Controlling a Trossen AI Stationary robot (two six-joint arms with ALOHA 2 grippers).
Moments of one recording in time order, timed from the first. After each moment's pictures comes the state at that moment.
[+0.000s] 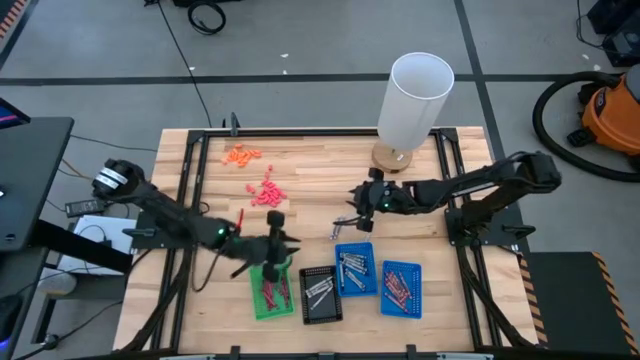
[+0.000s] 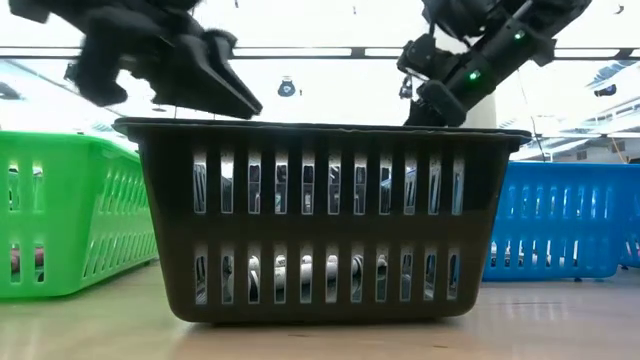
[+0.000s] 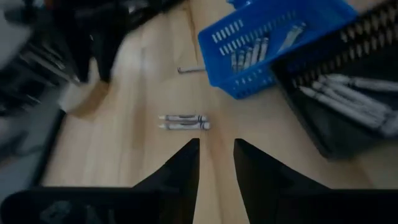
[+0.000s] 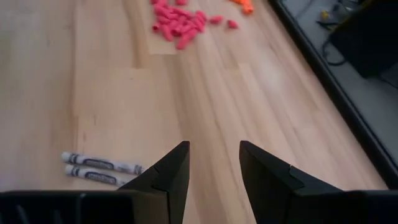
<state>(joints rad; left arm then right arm) -0.46 1.40 0.69 0.11 -0.58 0.22 0.01 1.40 0.72 0.02 0.37 -0.04</state>
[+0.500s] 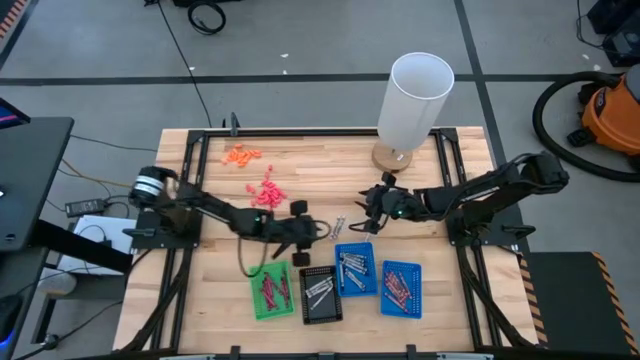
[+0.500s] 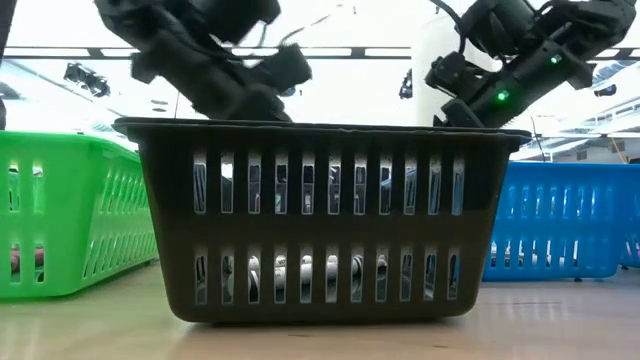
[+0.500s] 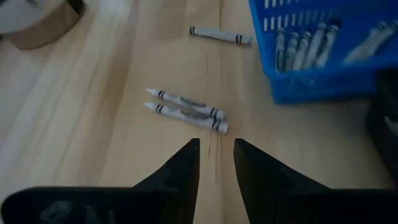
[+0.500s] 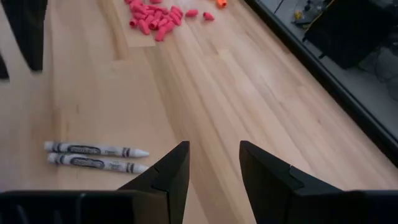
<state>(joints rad) -0.19 1.69 0.82 0.20 -0.32 0.02 0.05 1.32 0.52 0.18 0.49 0.08</state>
